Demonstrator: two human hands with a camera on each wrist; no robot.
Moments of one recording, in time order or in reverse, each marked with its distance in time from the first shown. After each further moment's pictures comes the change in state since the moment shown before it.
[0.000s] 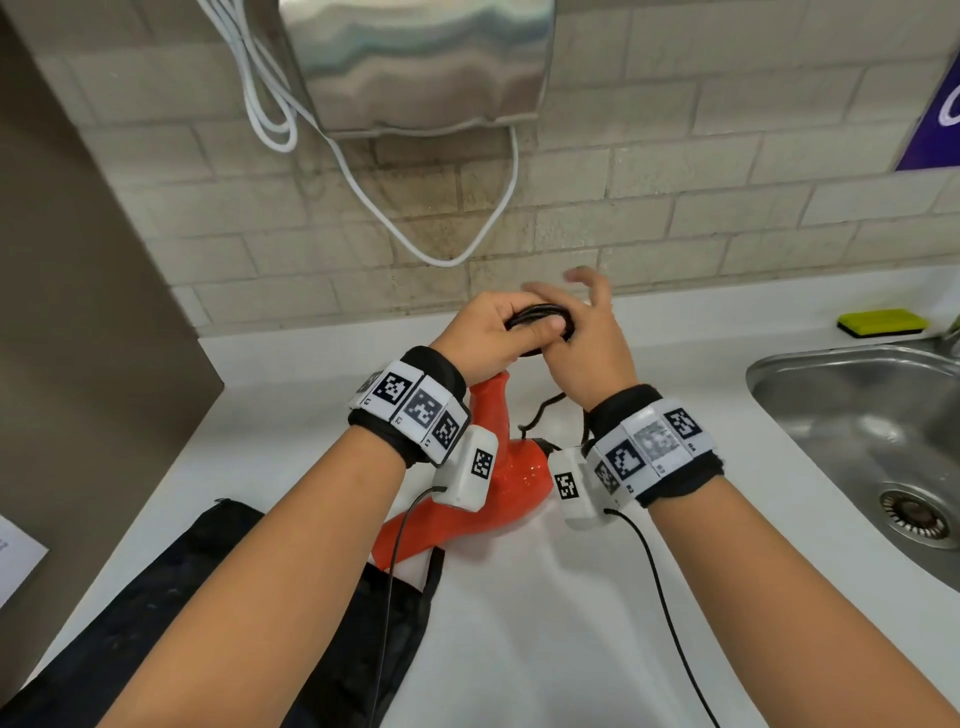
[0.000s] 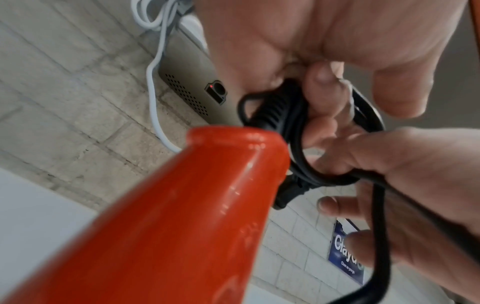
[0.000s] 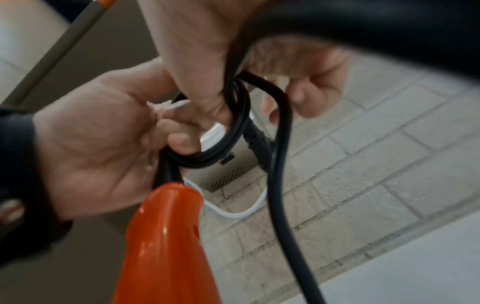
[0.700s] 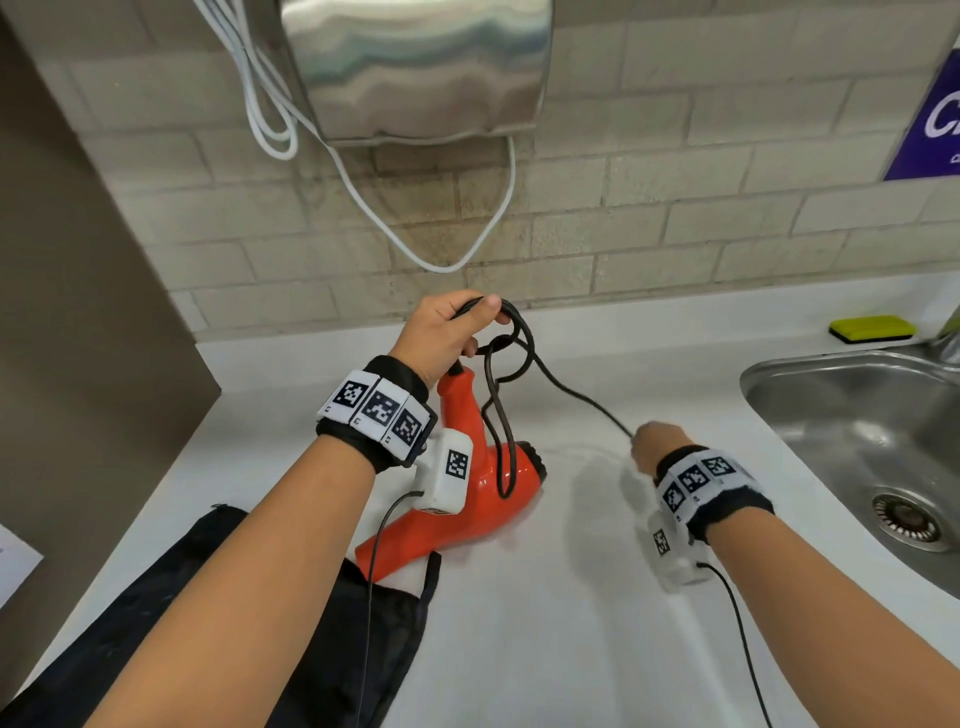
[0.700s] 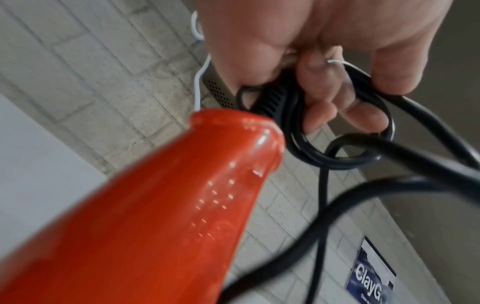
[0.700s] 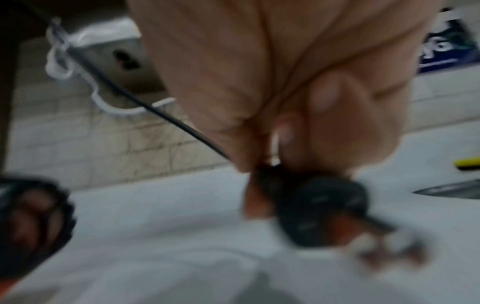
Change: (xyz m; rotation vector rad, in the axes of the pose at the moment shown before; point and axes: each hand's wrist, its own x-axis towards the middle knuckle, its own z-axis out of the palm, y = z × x) left_hand -0.005 -0.019 -0.029 -0.012 0.236 -0.052; right_hand -0.028 0.130 -0.010 -0.561 -0.458 0.694
